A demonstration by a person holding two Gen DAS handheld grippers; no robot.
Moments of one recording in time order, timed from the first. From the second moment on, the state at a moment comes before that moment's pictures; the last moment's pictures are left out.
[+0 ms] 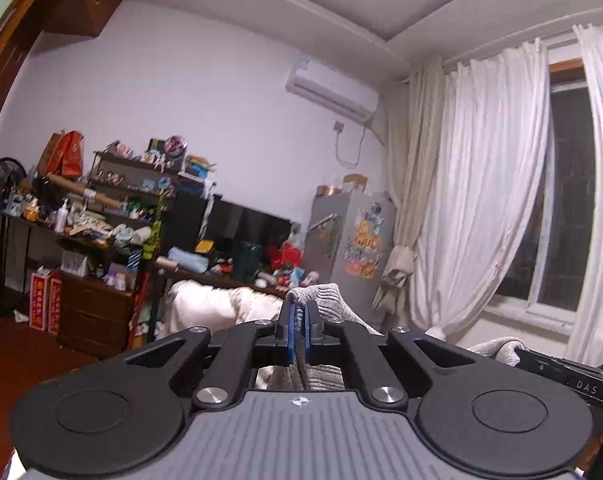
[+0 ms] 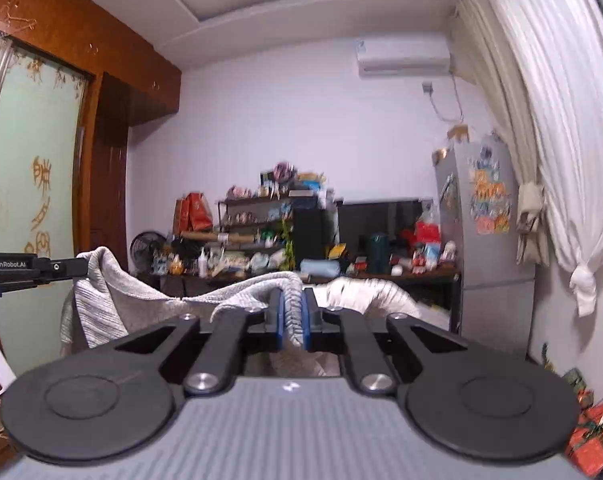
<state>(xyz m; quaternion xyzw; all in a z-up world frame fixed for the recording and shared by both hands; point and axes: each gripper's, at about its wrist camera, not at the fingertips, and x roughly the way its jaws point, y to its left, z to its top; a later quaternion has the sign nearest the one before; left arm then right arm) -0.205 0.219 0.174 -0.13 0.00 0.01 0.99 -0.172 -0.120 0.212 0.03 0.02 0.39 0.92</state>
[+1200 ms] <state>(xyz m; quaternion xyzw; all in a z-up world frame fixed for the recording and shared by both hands) 0.122 0.329 -0.121 -0.15 0.34 0.15 0.92 0.198 0.126 -0.146 -0.05 0.37 0.31 0.87</state>
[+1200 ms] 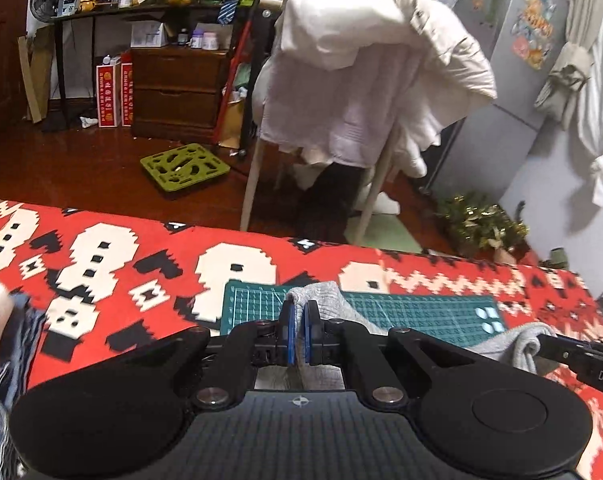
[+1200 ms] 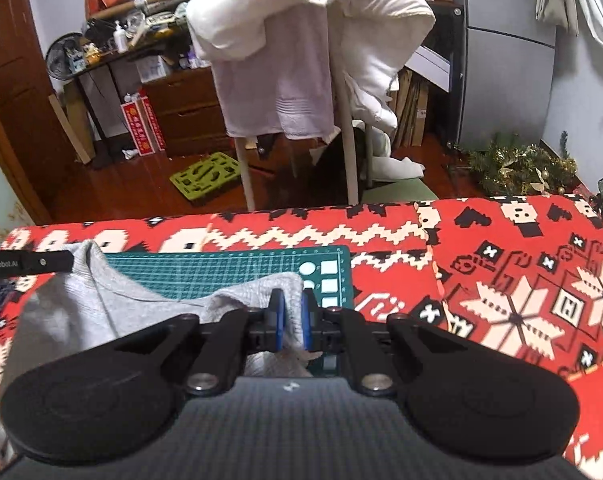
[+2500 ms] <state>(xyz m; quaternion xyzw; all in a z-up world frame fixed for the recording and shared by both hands) -0.047 0.218 -0.142 -0.12 0.40 0.04 0.91 -0.010 0.043 -0.141 -0.11 0.37 0.37 0.85</state>
